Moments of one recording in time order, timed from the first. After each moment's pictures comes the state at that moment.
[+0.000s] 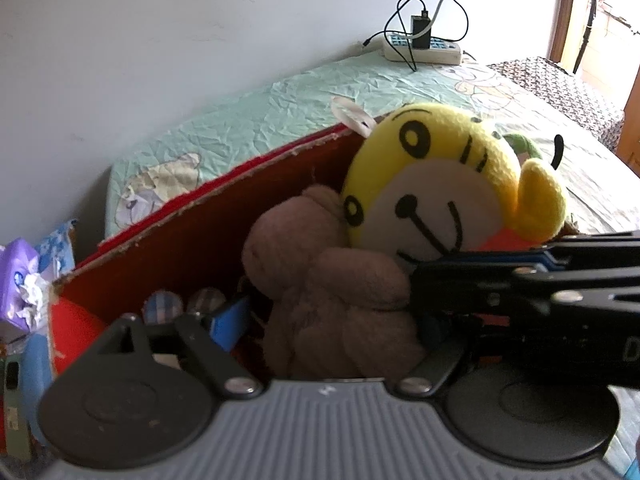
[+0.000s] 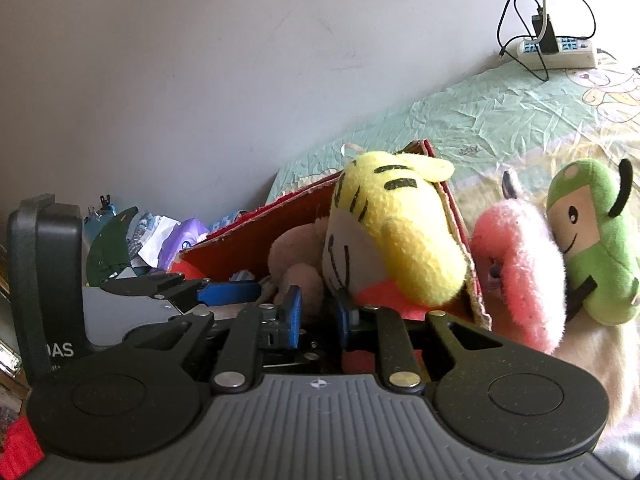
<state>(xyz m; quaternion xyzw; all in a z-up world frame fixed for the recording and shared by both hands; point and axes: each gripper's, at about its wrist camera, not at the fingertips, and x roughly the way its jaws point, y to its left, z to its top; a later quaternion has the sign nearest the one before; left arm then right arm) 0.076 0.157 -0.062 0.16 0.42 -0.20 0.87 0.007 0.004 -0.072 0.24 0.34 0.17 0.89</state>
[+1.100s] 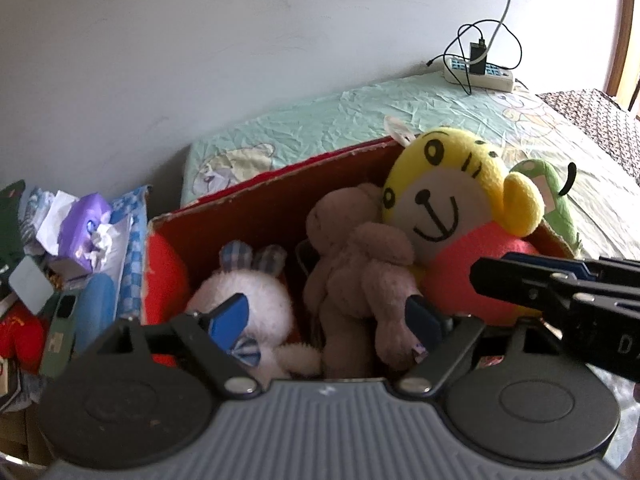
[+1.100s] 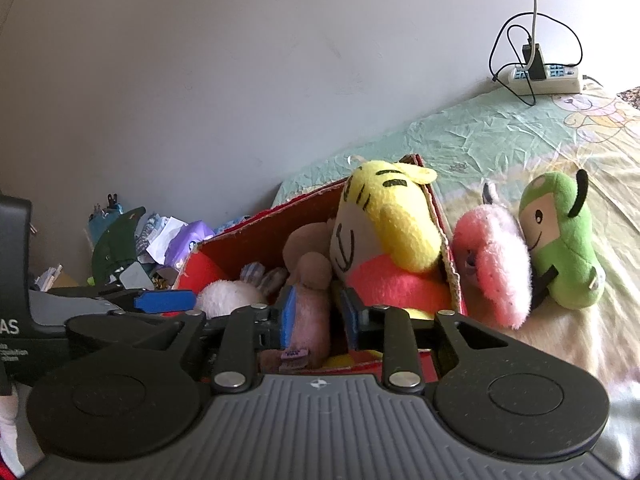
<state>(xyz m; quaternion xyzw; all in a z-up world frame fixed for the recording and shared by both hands) 0.016 0.169 -0.020 0.13 0.41 -0.09 0.90 -0.038 0.000 -0.054 0.22 0.31 0.16 0.91</state>
